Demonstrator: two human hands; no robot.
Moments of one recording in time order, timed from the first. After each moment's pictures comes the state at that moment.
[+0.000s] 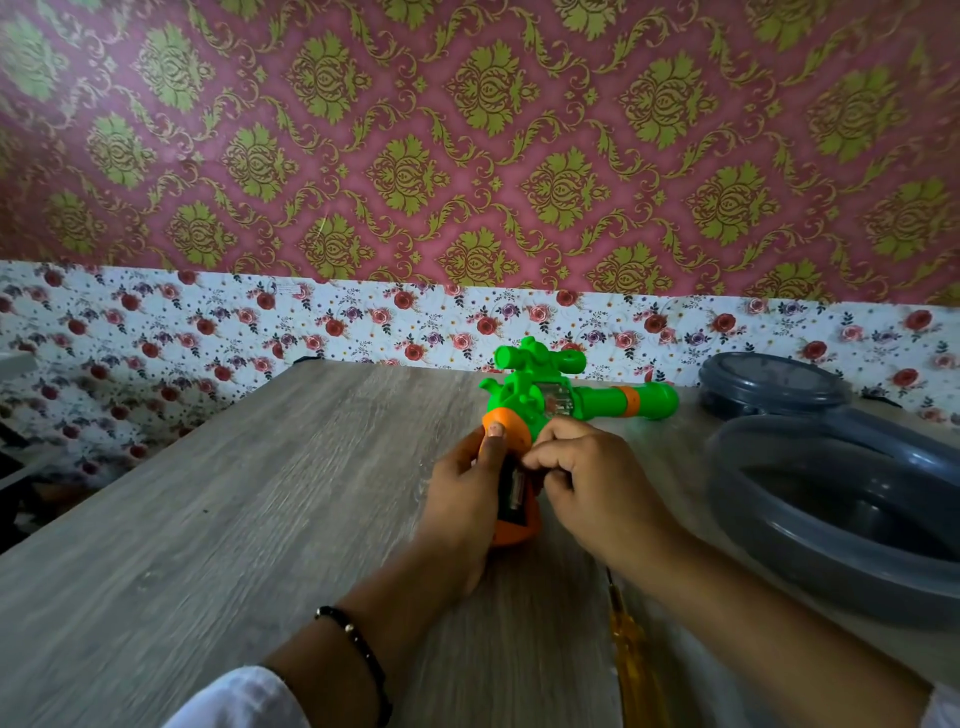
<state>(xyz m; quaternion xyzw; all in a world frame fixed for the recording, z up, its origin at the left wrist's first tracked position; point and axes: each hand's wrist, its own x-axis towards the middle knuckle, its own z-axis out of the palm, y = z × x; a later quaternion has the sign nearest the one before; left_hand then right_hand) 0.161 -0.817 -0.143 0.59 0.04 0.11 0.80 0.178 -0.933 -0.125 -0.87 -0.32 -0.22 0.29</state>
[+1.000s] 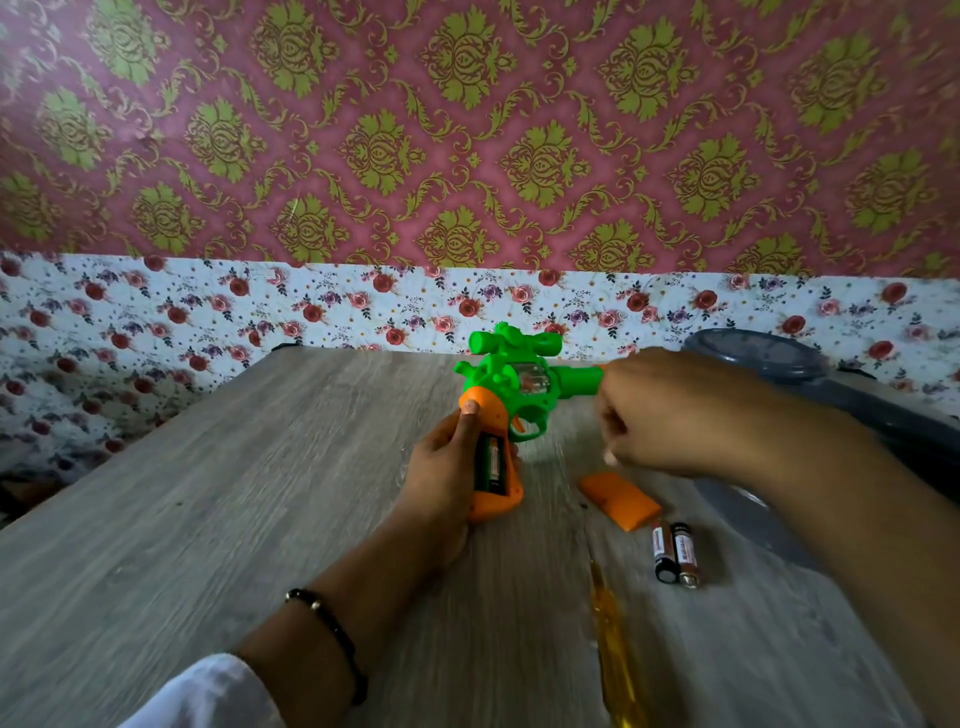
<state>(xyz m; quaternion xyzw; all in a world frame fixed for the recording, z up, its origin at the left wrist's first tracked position) 0.175 -0.809 -0.148 0.56 0.03 0.07 0.83 0.153 -0.966 -0.039 -0.97 -0.22 -0.08 -0.10</state>
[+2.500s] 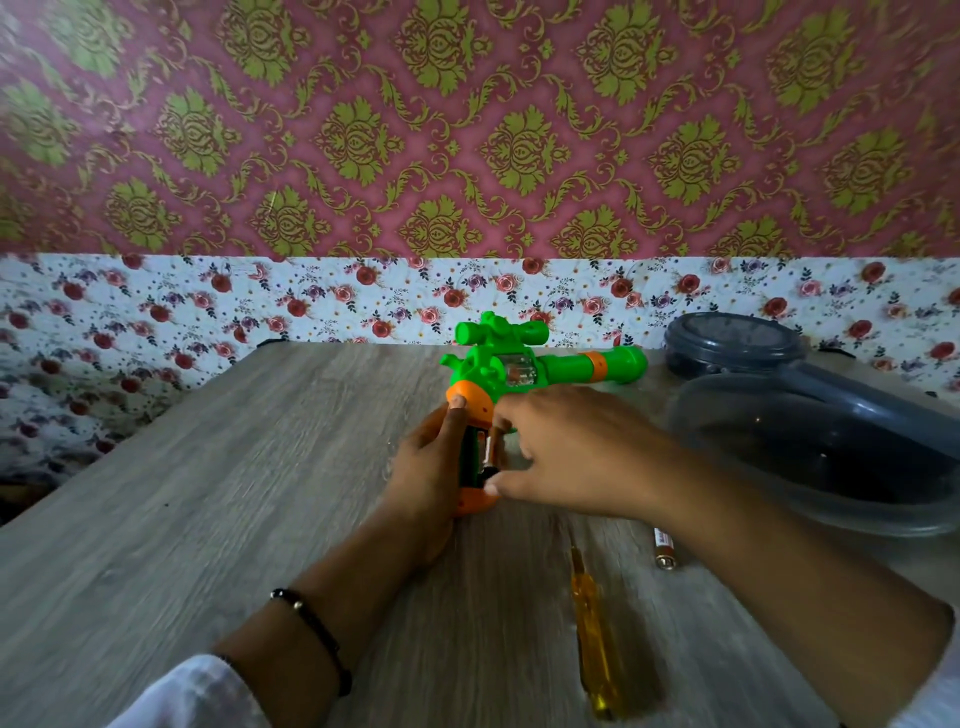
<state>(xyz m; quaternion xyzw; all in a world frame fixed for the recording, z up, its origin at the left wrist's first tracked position) 0.169 -0.813 -0.145 0.59 0.03 0.05 0.81 0.150 -0.939 -0.070 -0.94 -0.31 -0.10 0.01</state>
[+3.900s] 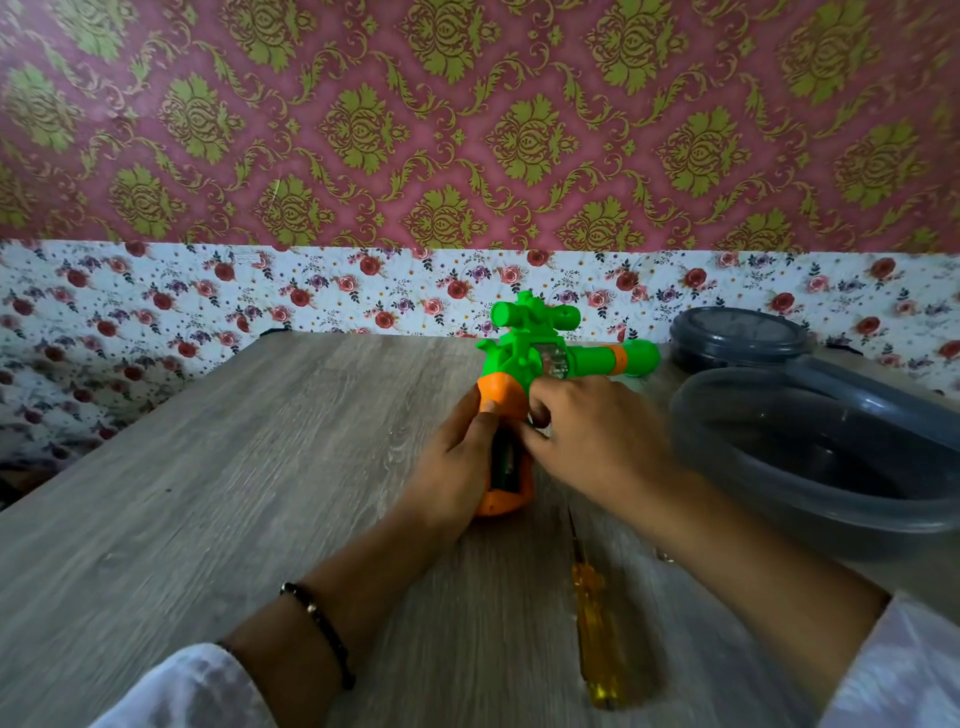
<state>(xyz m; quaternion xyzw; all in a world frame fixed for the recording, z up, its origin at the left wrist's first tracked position) 0.162 -0.822 -0.148 0.70 -0.07 0.10 0.70 0.174 -0.949 -0.106 -0.93 -0.23 -0.26 0.10</state>
